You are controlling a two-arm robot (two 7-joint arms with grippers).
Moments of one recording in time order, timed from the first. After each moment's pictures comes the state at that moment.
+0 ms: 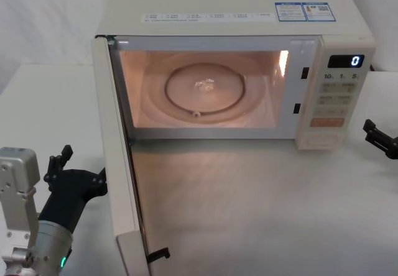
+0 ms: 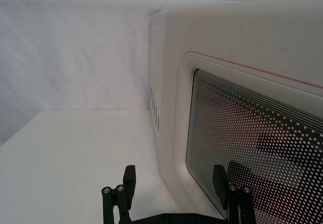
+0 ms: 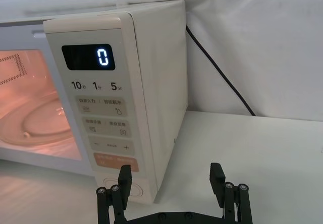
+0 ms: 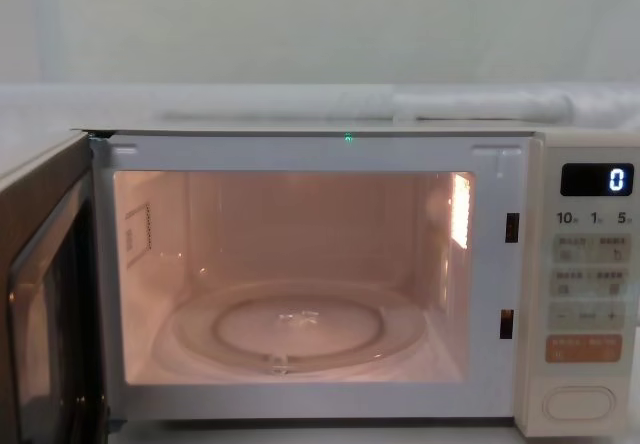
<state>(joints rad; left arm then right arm) 0.27 0.24 0.04 -1.85 -0.25 -0.02 -0.02 0.01 0.35 0.00 -1.65 0.41 0.17 0.30</state>
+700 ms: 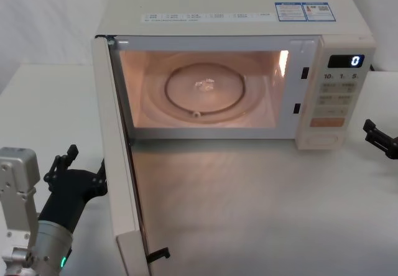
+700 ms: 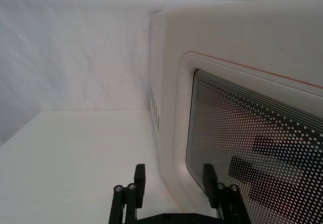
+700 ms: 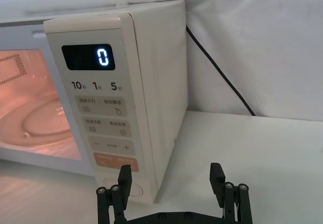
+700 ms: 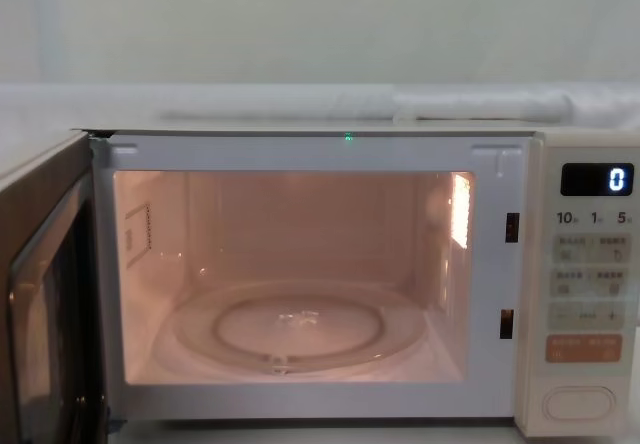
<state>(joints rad) 0.27 0.24 0.04 -1.85 -0.25 -0.02 -0.02 0.01 0.35 0.00 -1.65 0.41 0.17 0.30</state>
